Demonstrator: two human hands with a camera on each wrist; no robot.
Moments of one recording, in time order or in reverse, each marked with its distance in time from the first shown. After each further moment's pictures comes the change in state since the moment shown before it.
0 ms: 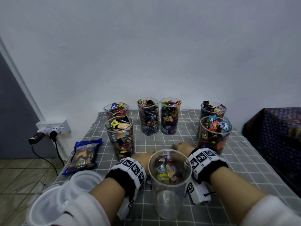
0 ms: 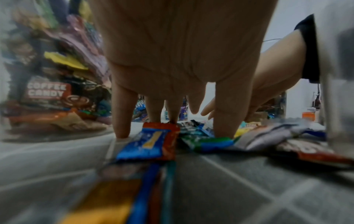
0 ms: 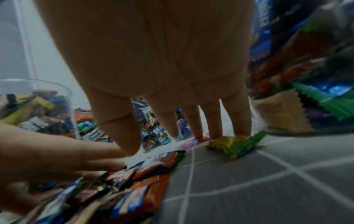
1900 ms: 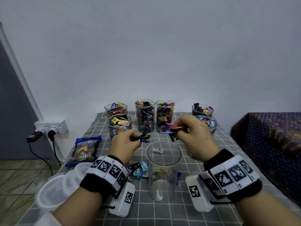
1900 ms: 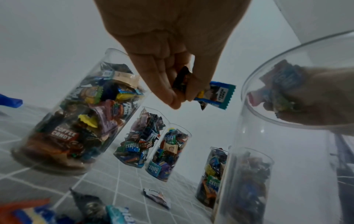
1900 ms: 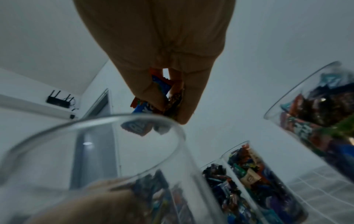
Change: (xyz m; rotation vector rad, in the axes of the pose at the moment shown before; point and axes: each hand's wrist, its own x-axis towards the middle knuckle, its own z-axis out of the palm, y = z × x) left_hand -0.084 -0.003 -0.028 -0.859 0.716 -0.067; right_hand -0.157 -0.016 -0.047 0.450 0.800 -0.506
